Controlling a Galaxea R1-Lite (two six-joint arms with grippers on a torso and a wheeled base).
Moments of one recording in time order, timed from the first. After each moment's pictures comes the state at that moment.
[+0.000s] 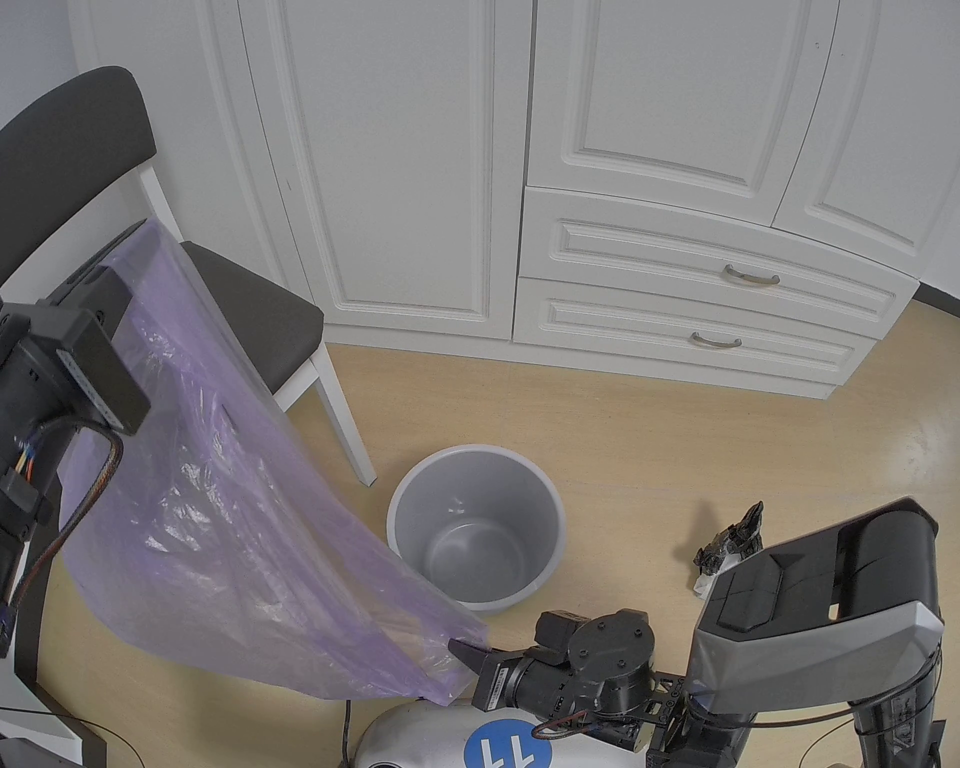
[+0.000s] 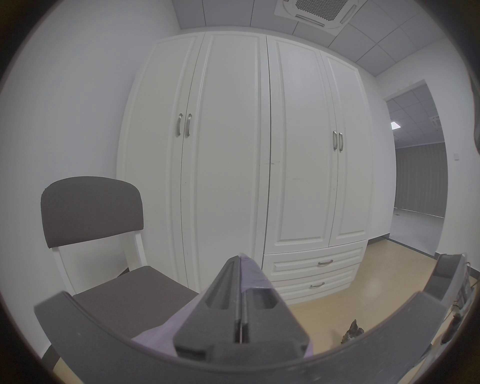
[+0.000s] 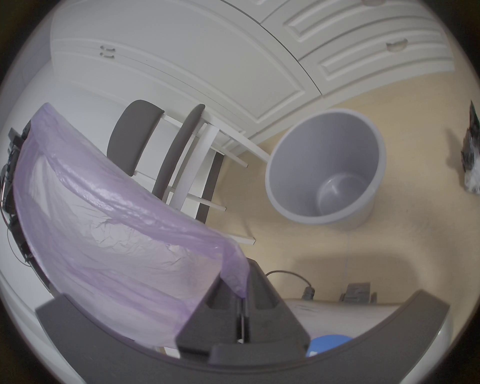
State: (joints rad) left arm -0.88 1.15 -0.56 -1.02 0.58 0.30; right arm 0.95 2.37 -0.54 -1.55 -0.06 0.76
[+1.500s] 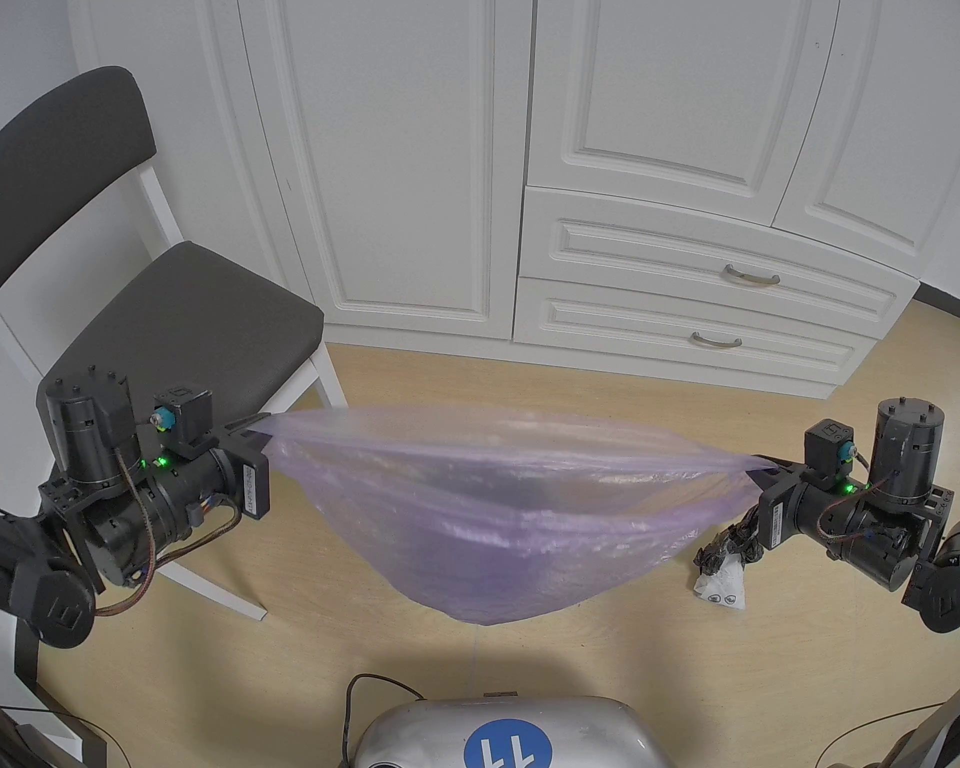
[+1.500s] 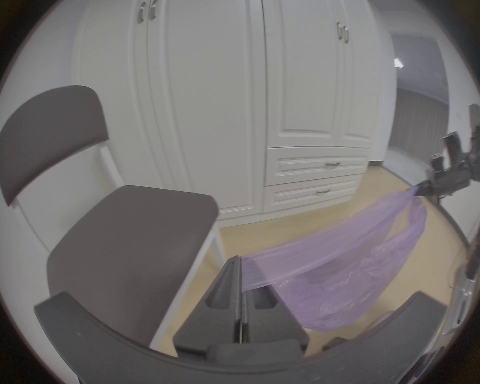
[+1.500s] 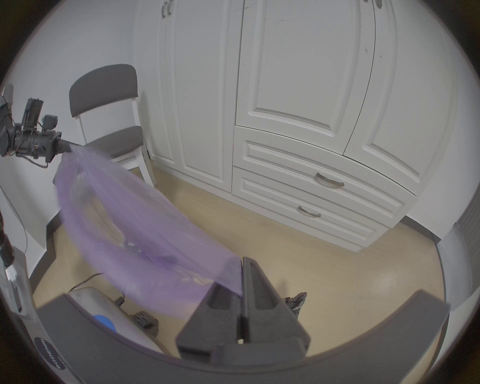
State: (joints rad) left arm -0.35 1.56 -0.51 -0.87 0.04 0.15; right arm 0.39 1.54 -0.43 -0.84 -0.18 -0.18
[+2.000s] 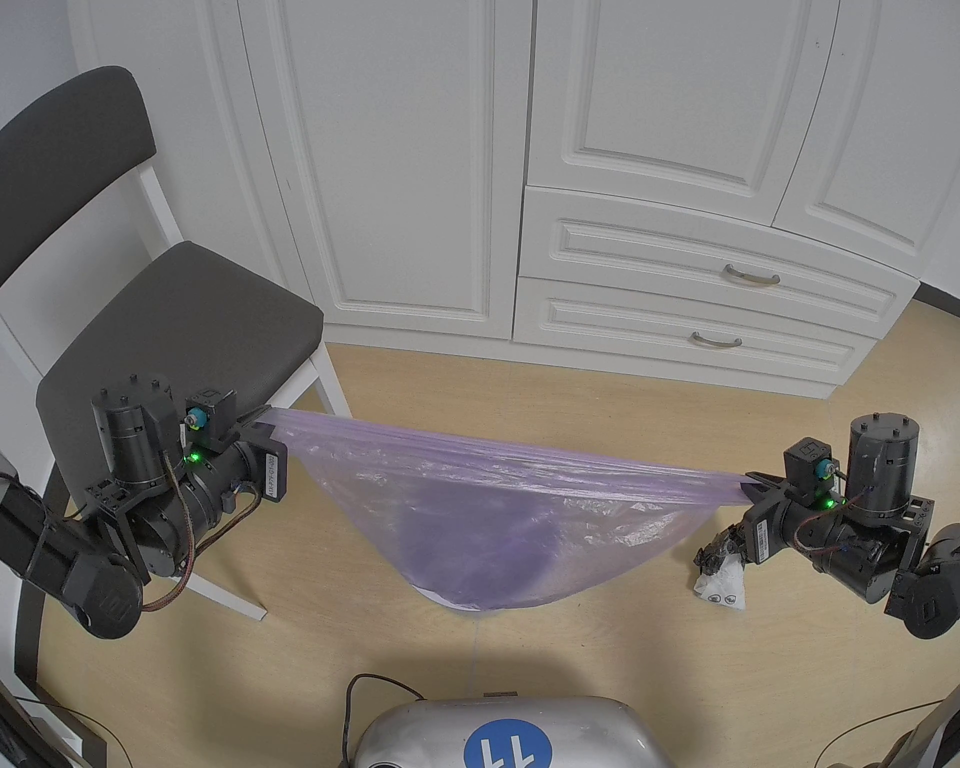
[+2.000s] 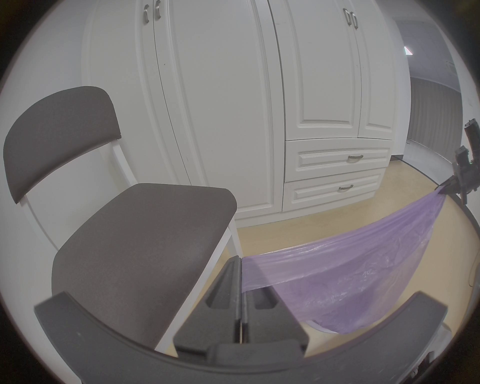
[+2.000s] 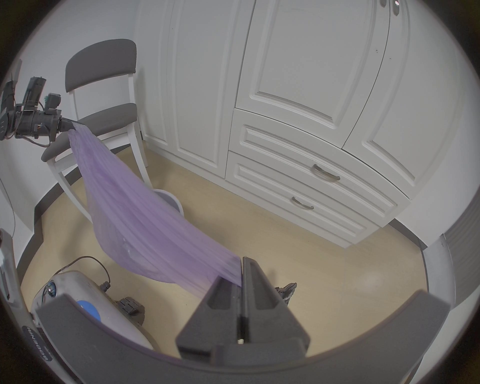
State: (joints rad) left arm -0.32 1.74 -0.53 -1.07 0.19 0.19; right arm 0.41 1.60 -0.42 -0.84 -0.30 -0.23
